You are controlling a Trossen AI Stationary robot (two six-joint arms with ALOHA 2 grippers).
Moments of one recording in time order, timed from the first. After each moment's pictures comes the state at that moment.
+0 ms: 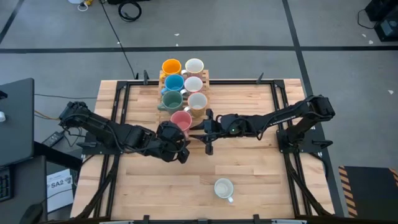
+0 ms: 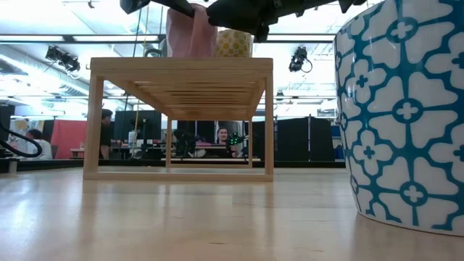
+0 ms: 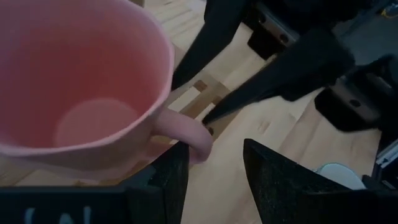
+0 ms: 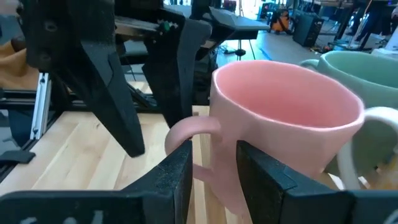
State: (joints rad) left arm -0.39 1.48 1.34 -0.68 -0.64 -0.98; right arm 0.12 1.58 1.04 0.32 0.16 -0.03
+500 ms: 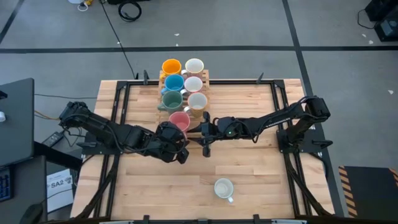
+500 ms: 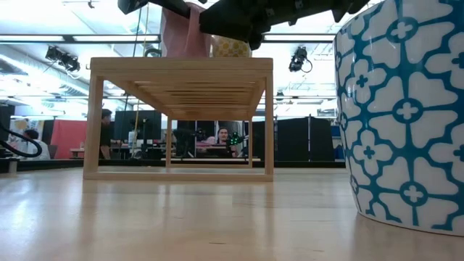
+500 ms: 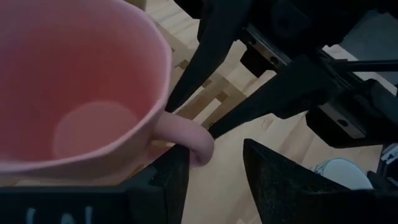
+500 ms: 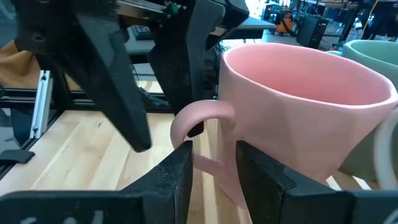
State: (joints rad) left arm -0.38 1.48 1.34 -0.70 -0.65 -0.98; right arm 0.13 1.65 1.04 0.40 0.14 -0.03
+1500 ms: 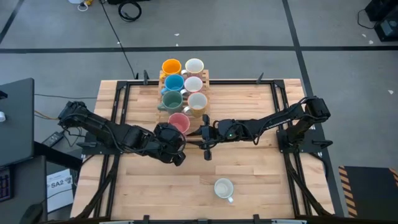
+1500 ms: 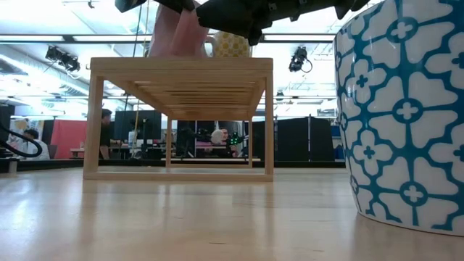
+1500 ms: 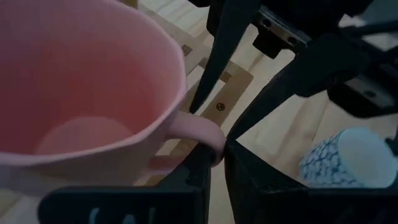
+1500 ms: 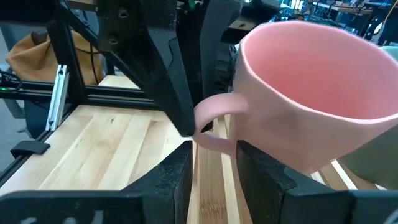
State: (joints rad) left arm -0.40 1.46 1.34 -0.76 -0.61 -0.90; right arm 0.15 1.65 1.04 0.40 0.13 -0.06
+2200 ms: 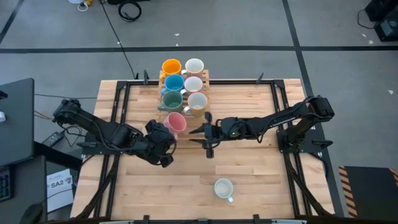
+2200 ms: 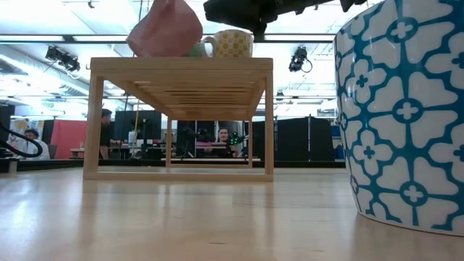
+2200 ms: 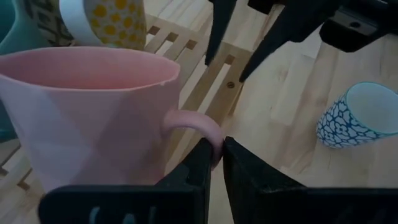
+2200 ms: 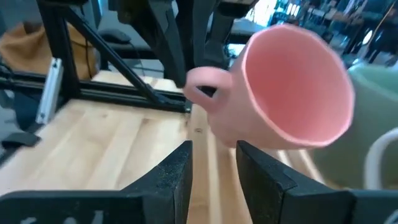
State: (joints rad) left arm -0.45 1.37 1.34 -0.90 -0.64 -0.74; right arm 0.15 1.60 1.04 0.34 0.15 -0.11
